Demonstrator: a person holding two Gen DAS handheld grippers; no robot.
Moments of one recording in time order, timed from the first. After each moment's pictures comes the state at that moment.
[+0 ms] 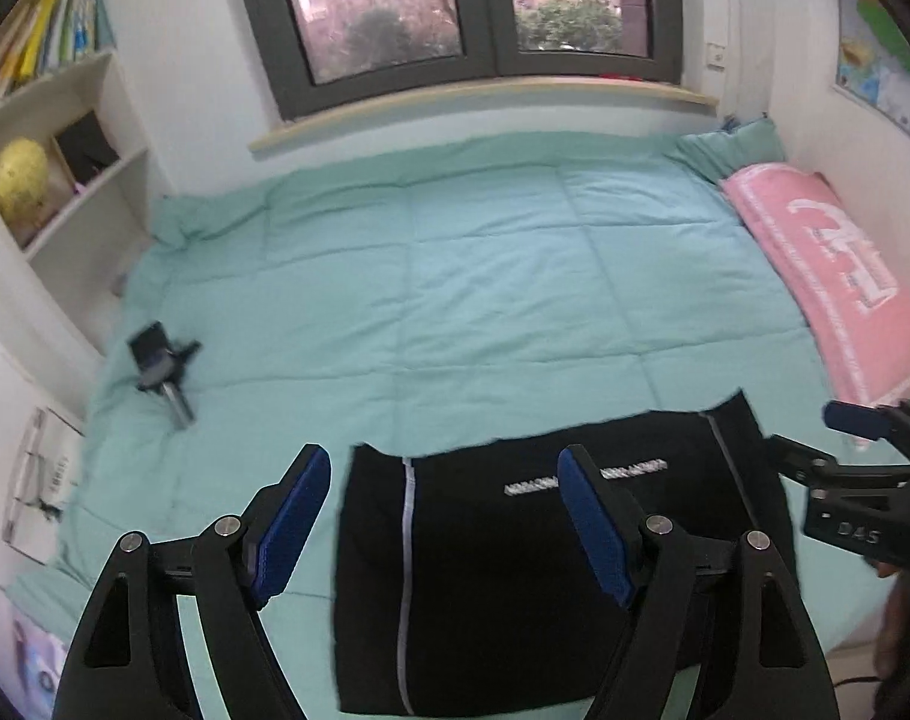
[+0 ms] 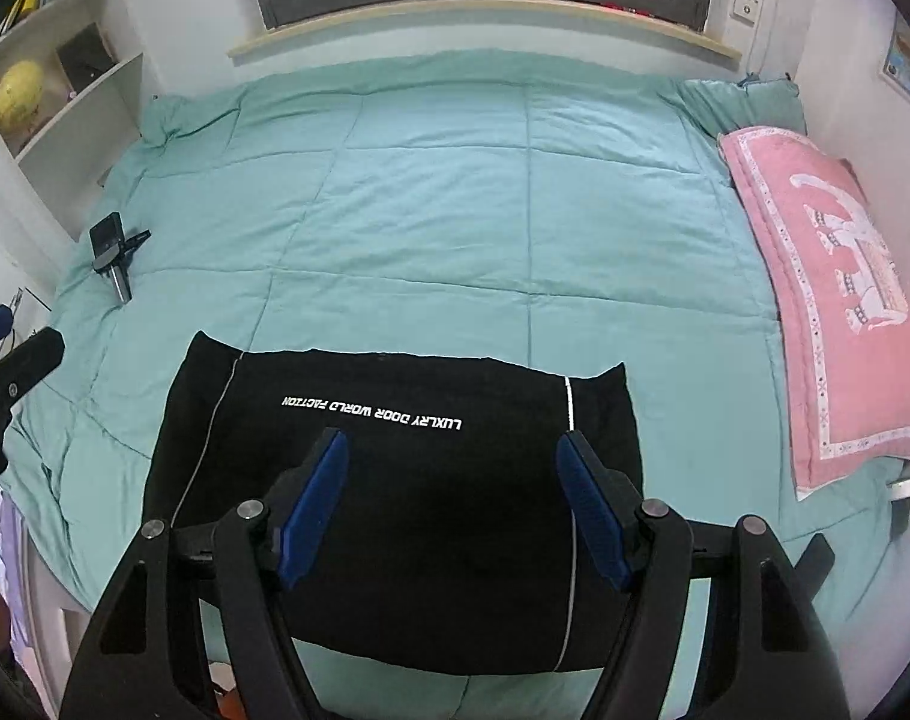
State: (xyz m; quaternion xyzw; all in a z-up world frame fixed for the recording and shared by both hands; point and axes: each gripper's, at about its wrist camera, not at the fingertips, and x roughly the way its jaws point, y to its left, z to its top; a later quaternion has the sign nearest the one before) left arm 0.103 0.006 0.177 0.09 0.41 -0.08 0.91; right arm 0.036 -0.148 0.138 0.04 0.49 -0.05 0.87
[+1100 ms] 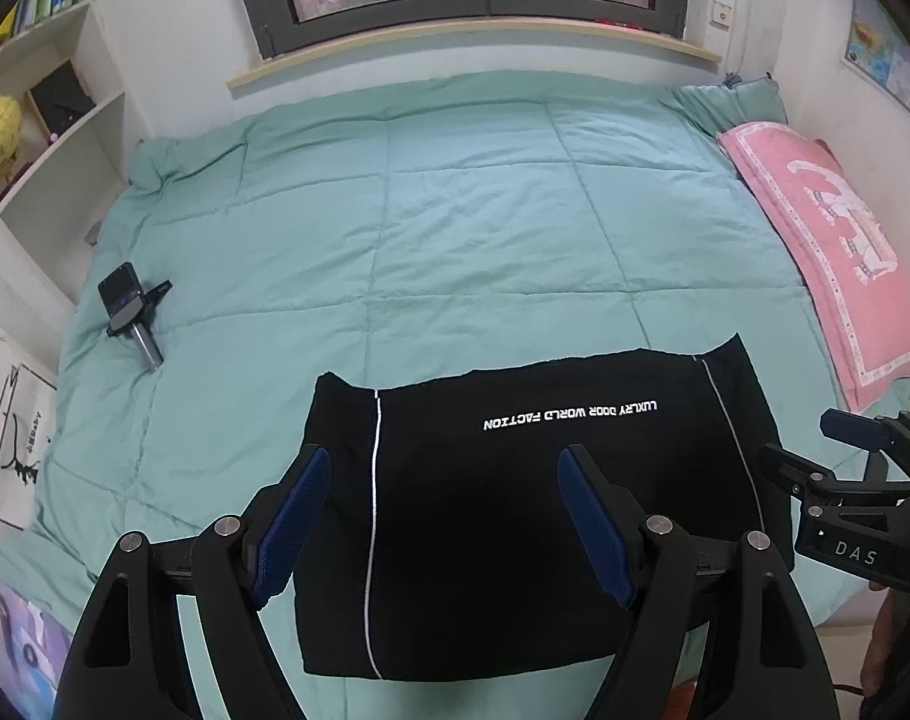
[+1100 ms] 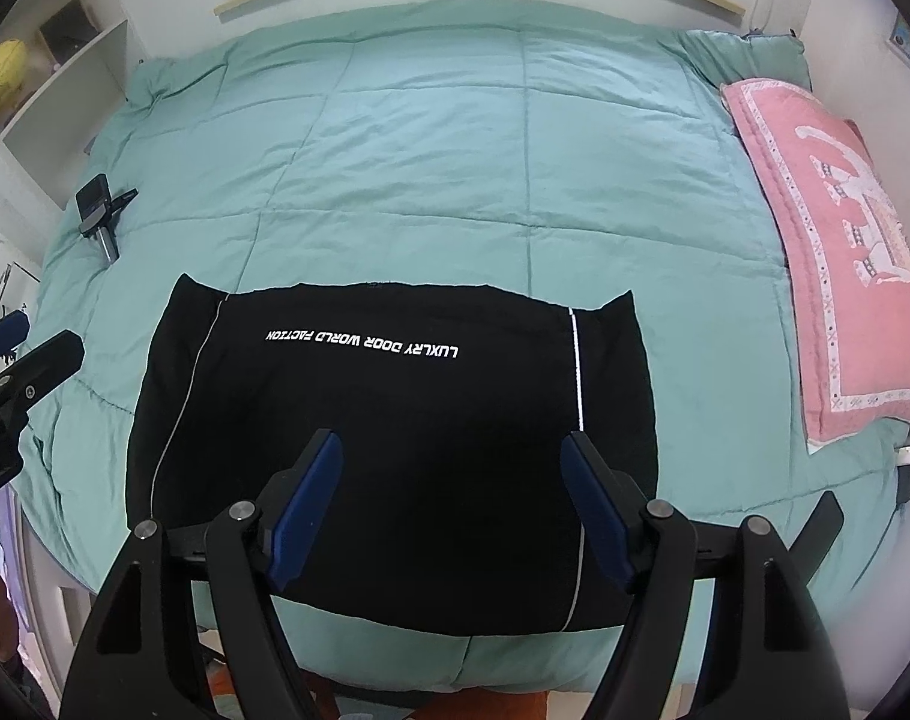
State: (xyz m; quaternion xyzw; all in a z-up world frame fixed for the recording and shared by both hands) left arm 0.104 -0.002 0.131 0.08 0.46 -0.09 0.88; right arm 0.014 -0.164 0.105 0.05 0.54 -0.05 0.84
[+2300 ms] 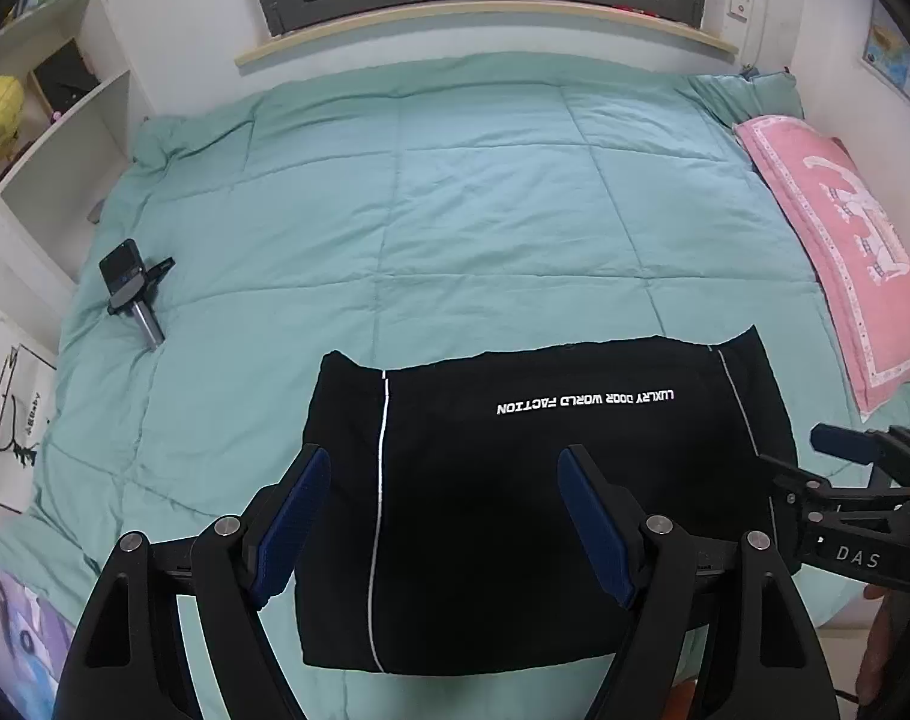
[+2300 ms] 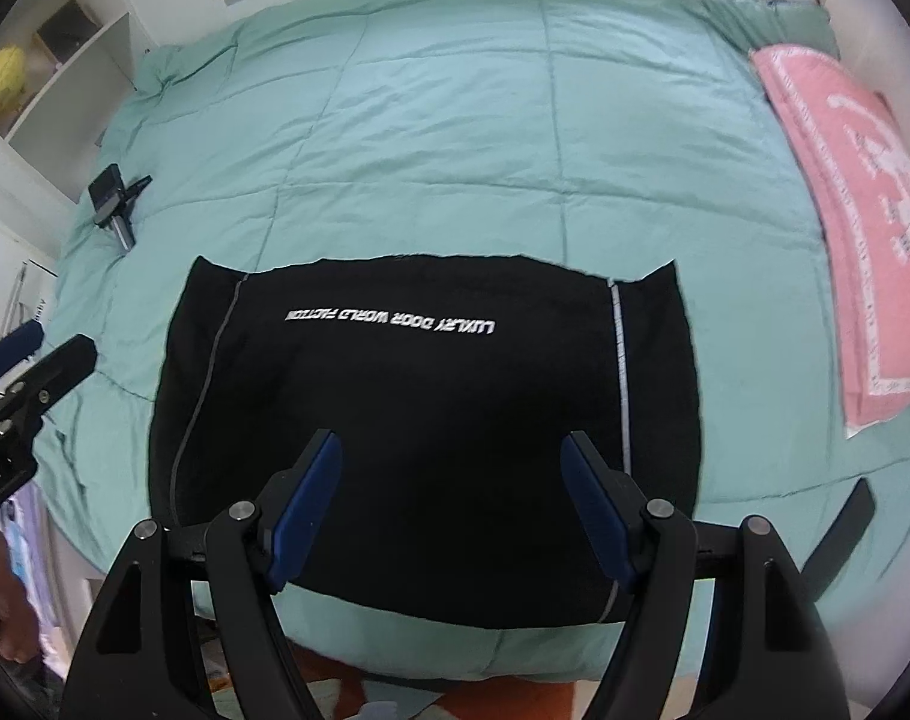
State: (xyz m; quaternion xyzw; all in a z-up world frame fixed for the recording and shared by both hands) left arm 0.115 0.004 0.116 0.08 0.49 -0.08 0.87; right arm 0.027 -0.158 0.084 0.09 0.57 -0.02 0.82
